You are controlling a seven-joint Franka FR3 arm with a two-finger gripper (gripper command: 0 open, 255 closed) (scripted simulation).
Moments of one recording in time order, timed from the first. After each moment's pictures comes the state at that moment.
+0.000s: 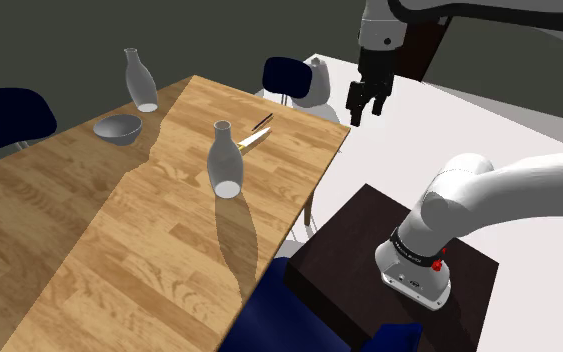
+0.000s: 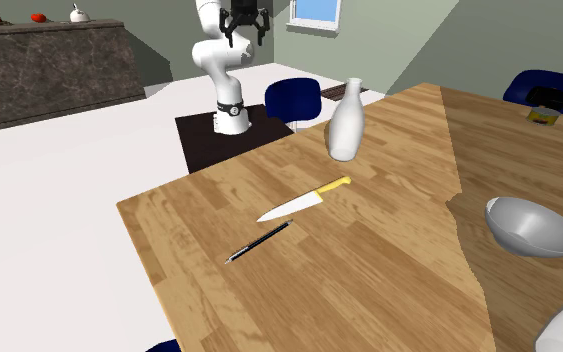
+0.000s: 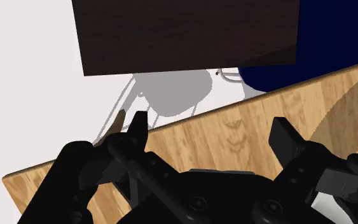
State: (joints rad) arm 0.01 -0.81 0.01 -2.42 0.02 1.44 0.12
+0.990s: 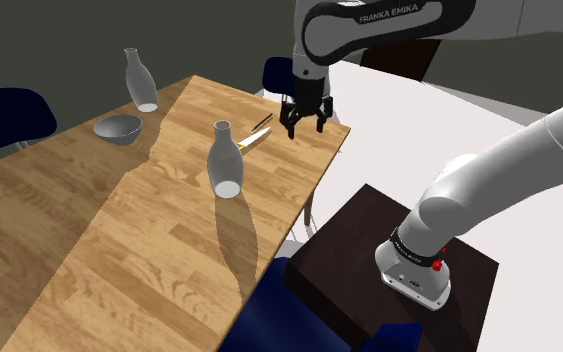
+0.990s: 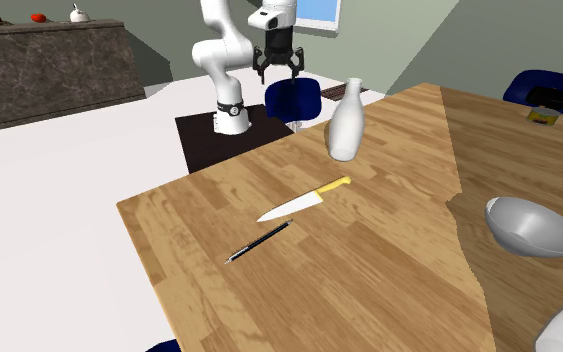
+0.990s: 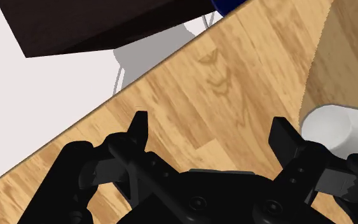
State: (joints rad) arm -0.03 -0.39 0.15 -2.35 0.11 1.83 0.45
